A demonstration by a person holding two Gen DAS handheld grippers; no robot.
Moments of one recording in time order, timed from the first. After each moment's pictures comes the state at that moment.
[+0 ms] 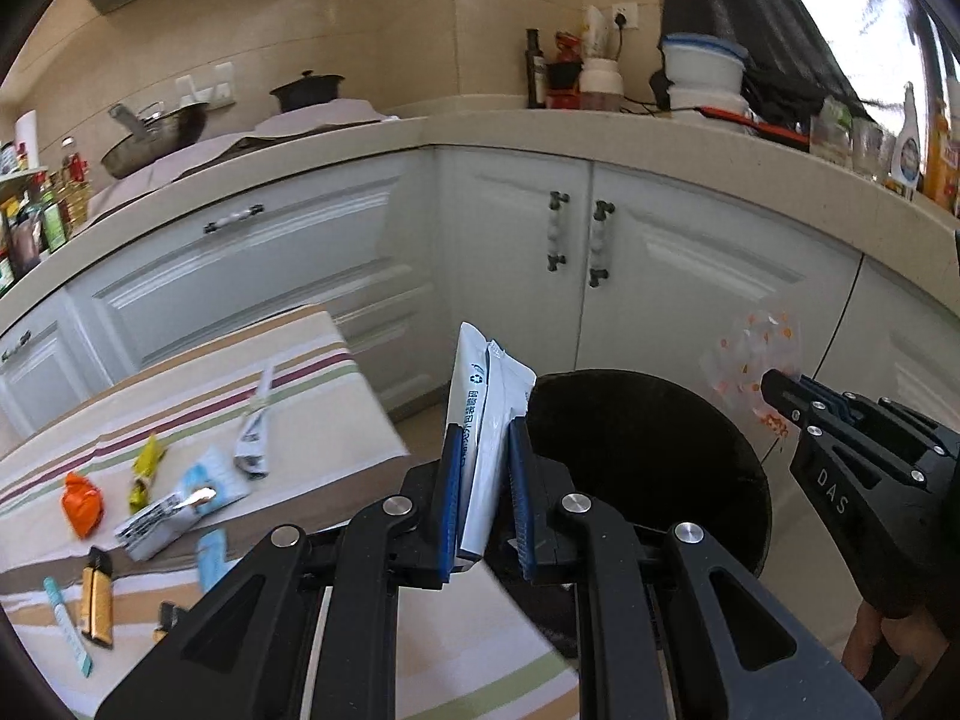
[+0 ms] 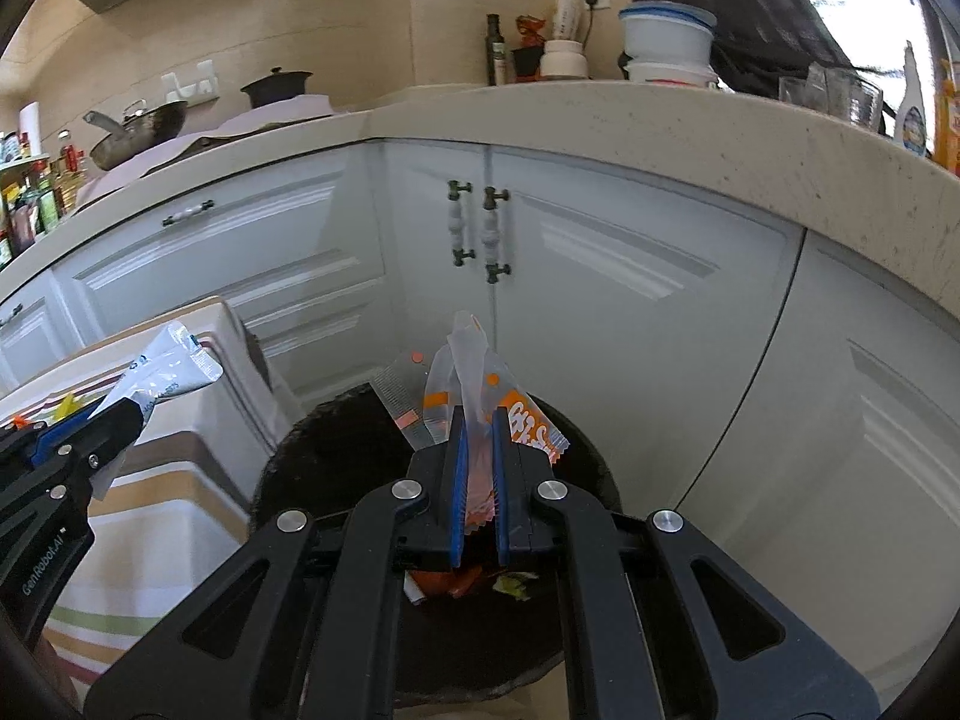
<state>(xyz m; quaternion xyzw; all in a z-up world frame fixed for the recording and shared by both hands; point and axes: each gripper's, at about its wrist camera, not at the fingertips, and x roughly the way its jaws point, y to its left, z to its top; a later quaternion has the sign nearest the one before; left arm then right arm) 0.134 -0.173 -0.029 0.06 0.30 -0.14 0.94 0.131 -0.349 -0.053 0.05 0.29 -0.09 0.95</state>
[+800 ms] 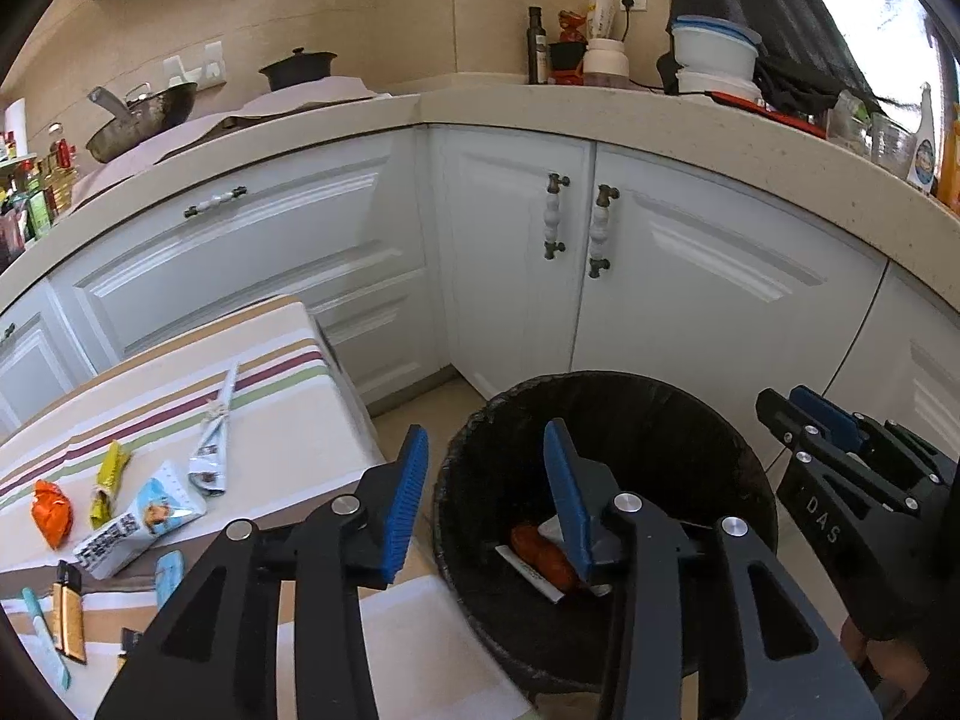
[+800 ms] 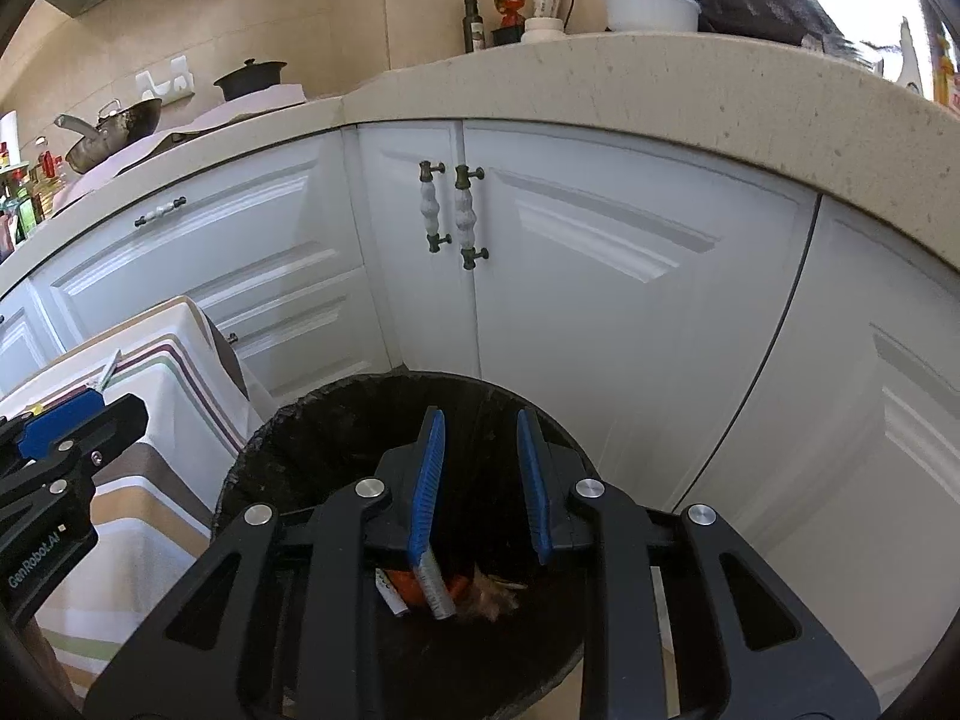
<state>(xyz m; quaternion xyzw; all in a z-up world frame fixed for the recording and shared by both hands) 0.159 -0.181 -0.036 0.05 0.32 -0.14 0.94 0.153 -0.361 -0.067 0.06 0.30 -0.10 0.95</state>
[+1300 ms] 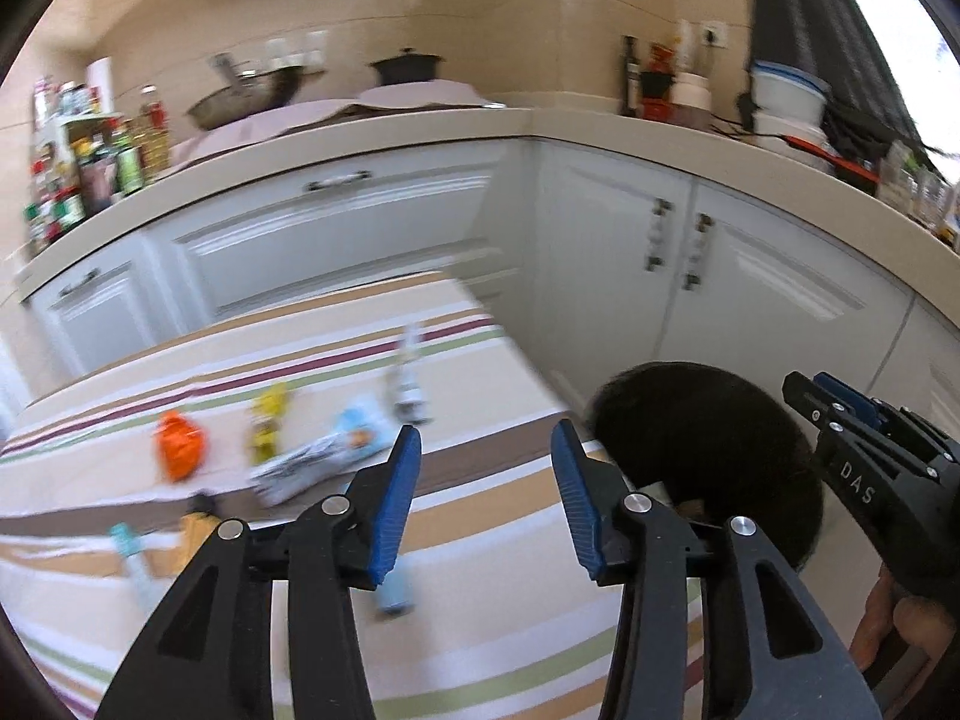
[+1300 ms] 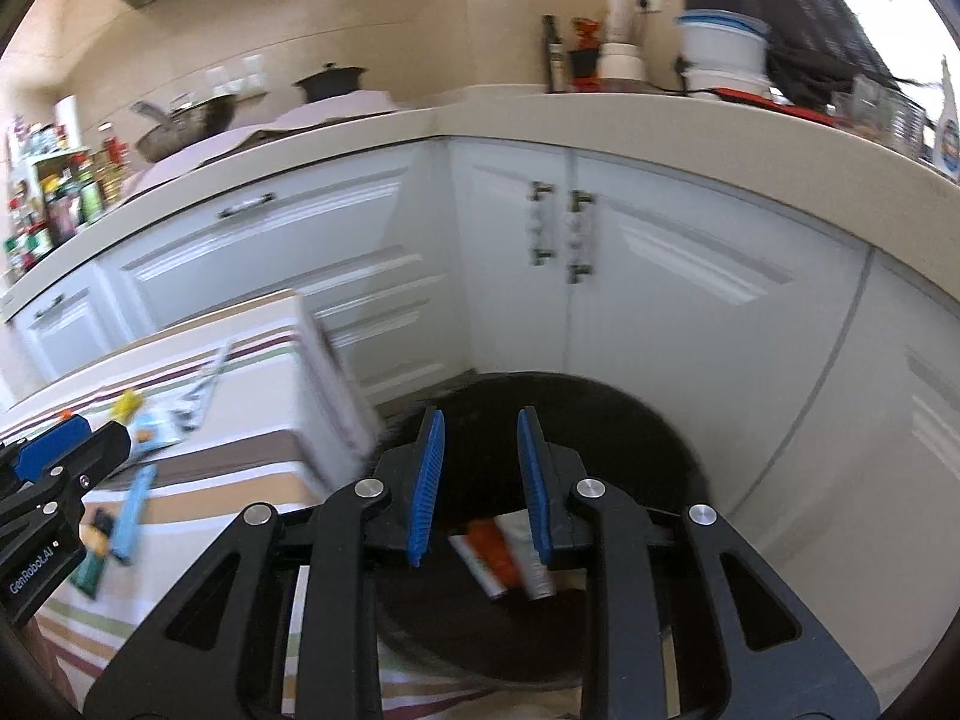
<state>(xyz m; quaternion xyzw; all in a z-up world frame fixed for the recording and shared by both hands) 0.111 -0.075 -0.018 0.03 0.31 -0.05 0.95 0.128 -0.280 -0.042 0.05 0.29 -0.03 0.96</state>
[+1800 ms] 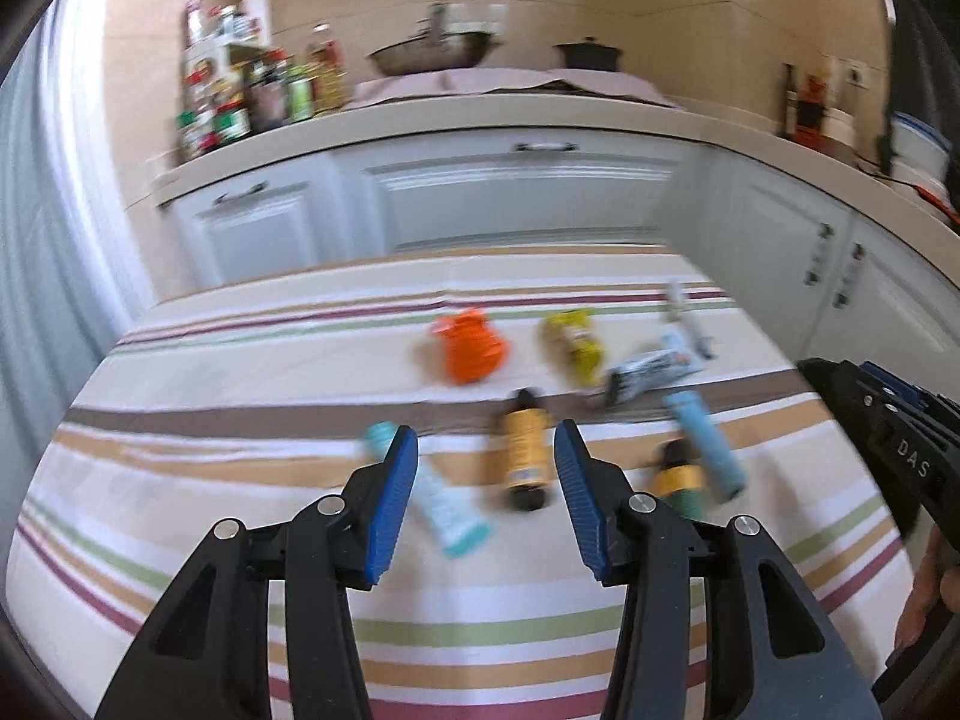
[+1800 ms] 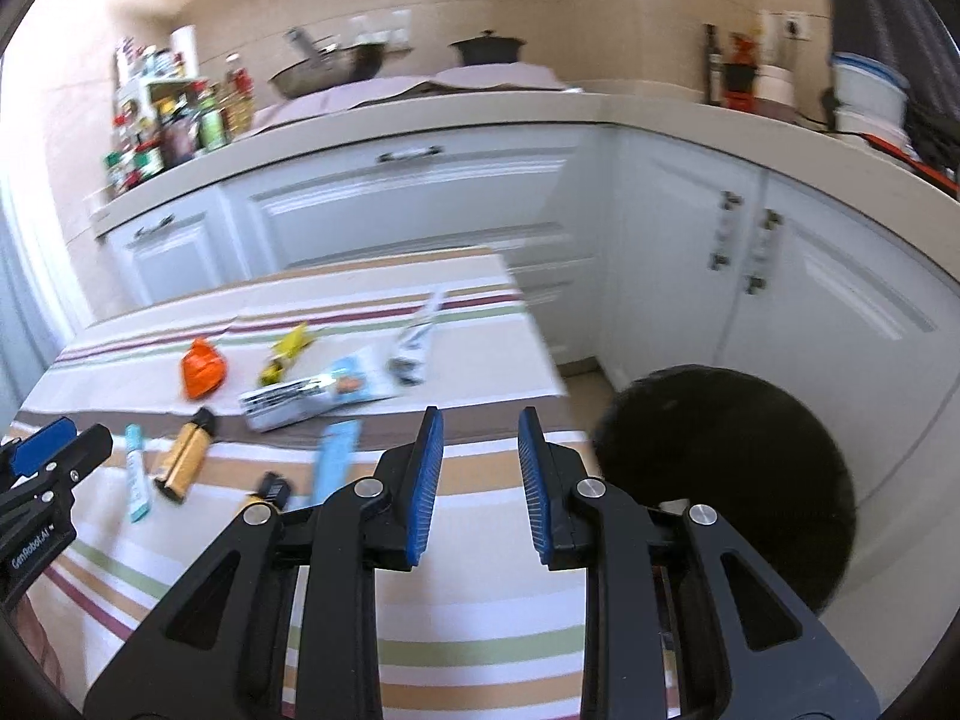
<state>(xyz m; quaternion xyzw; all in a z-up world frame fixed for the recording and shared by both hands) 0.062 0.068 -0.030 -0.02 0.33 0.10 0.94 0.118 -0.144 -0.041 0.00 0.31 0.10 0.95</state>
